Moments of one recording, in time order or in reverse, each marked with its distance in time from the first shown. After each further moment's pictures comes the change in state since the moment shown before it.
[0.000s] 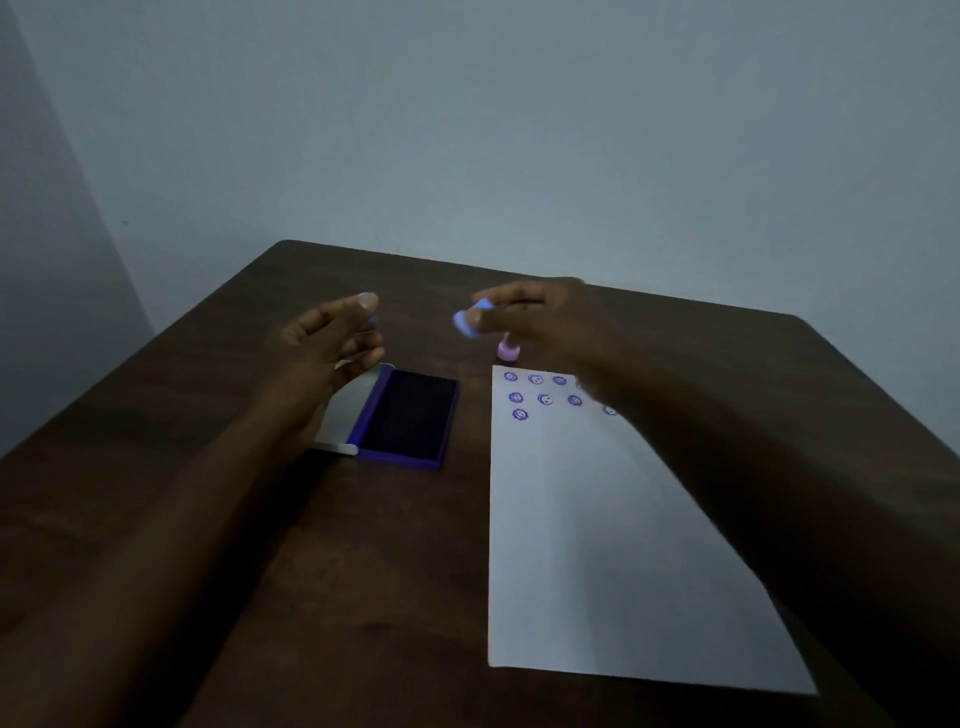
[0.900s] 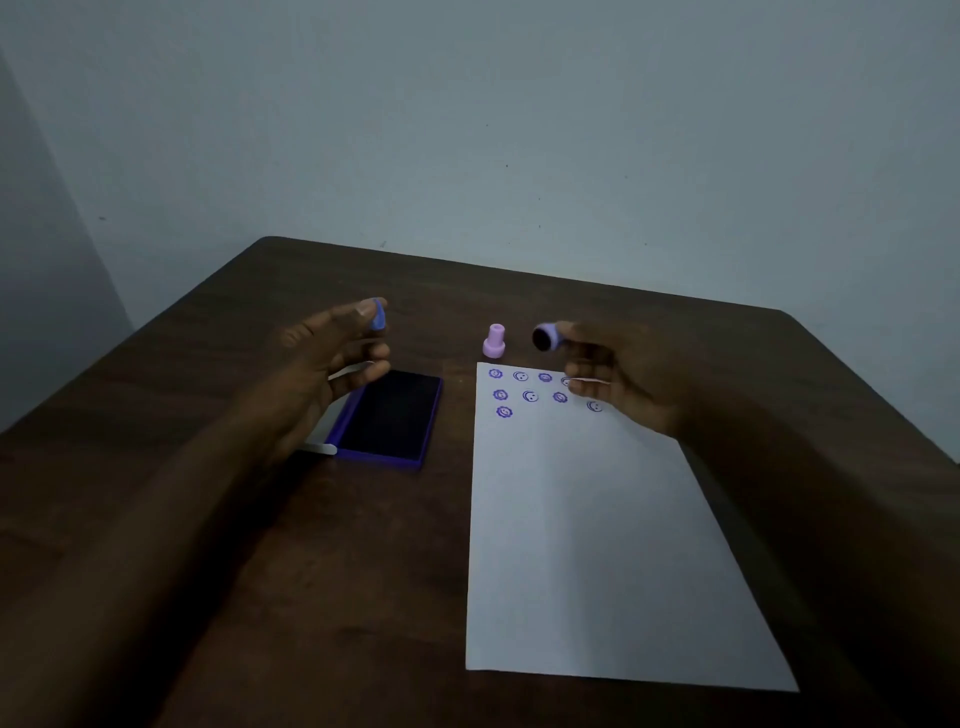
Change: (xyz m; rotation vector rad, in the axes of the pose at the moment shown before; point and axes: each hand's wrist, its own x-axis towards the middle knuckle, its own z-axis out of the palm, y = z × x) left_hand -0.012 0.001 0.010 0.018 -0.133 -0.080; right_hand -0.020 0.057 -0.057 0.404 0.062 0.365
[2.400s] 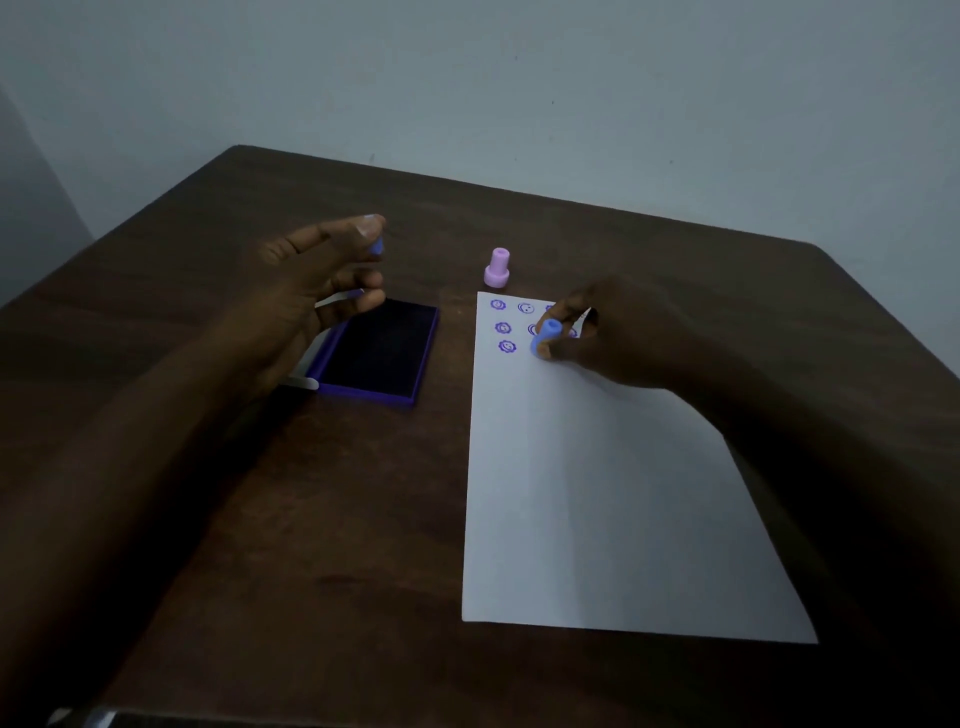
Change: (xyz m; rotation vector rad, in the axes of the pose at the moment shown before) left_hand 0.012 -0.009 0.004 0.097 0.022 0.010; right_hand 0.007 0.024 0.008 -1.176 0.067 -0.409
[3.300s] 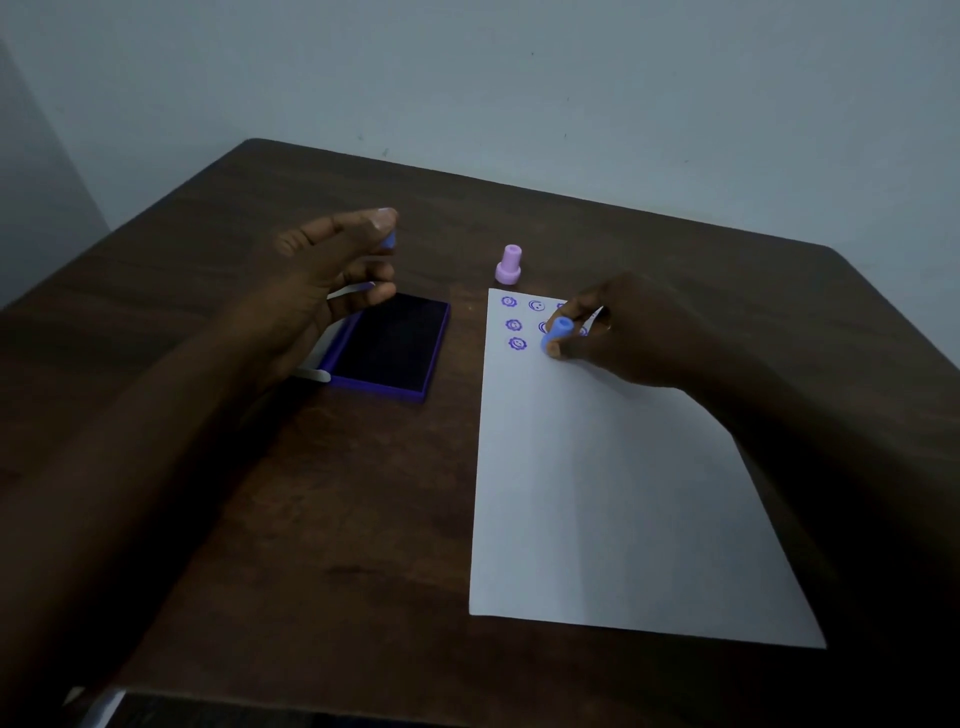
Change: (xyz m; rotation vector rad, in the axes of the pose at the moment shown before) left_hand 0.002 0.000 -0.002 -0.006 -0.029 0.021; right_hand 0.001 -0.001 -0.003 0.003 -0.011 0.027
